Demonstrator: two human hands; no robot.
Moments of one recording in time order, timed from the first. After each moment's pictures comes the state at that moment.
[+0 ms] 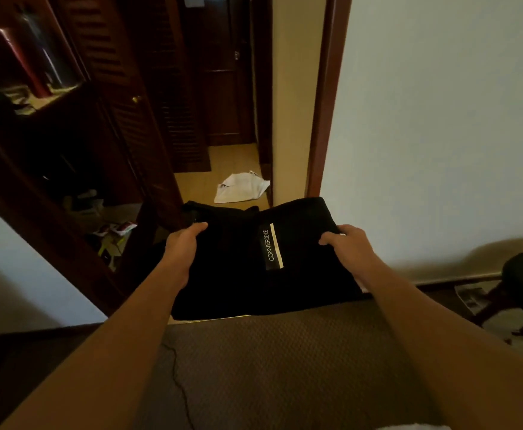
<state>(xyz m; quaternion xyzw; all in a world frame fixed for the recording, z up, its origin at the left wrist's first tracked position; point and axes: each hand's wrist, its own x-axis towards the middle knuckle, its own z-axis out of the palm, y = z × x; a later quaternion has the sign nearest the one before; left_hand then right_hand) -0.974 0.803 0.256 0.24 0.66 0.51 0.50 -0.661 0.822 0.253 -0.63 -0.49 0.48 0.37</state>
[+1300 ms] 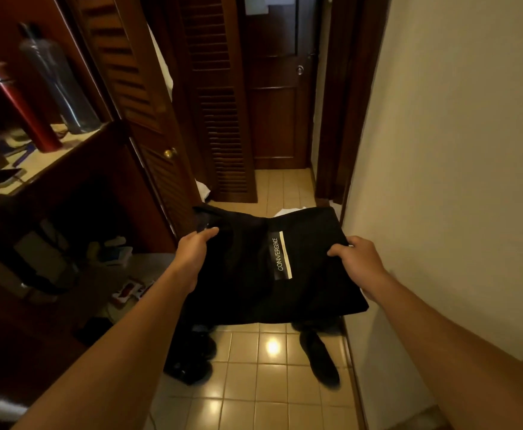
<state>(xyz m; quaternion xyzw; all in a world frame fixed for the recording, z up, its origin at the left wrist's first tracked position) -1.215 1.283 0.252 0.23 0.66 0.52 0.49 -0.903 1.345 0.239 -0.60 -0.52 0.51 0.33</state>
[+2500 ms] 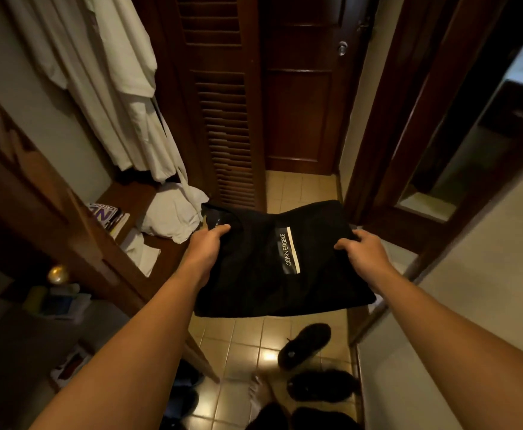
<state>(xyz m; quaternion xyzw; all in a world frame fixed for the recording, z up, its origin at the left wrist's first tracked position) -1.329 1.770 0.206 0.19 0.72 0.52 0.42 -1.045 1.866 0.190 -0.62 -0.54 0.51 0.25</state>
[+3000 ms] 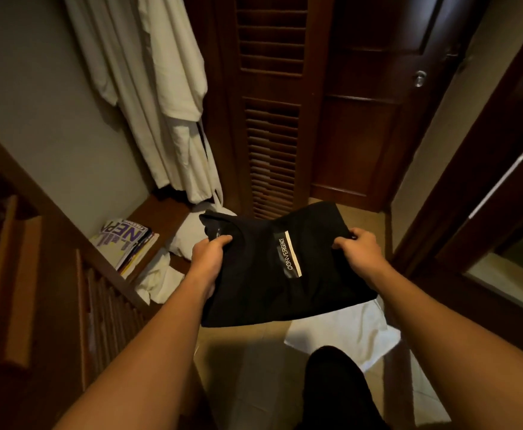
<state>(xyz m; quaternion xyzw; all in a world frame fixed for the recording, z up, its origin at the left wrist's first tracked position) -1.467 1.925 0.215 0.07 0.72 0.57 0.38 -1.226 2.082 0.215 -0.56 -0.62 0.51 0.22</state>
